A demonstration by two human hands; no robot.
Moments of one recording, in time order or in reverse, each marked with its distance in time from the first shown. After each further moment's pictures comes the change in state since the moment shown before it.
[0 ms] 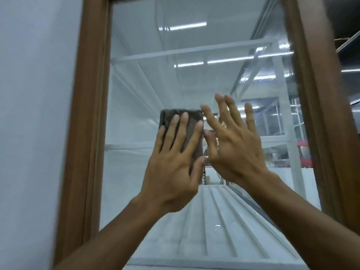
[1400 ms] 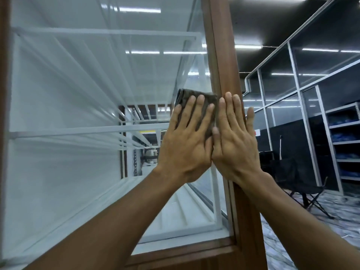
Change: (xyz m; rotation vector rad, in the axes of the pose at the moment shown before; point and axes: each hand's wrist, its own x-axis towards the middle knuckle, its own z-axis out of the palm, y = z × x) left_hand 0.072 0.171 0.048 -0.106 0.038 0.141; right_hand -0.085 0.129 -0.065 -0.081 0.022 0.135
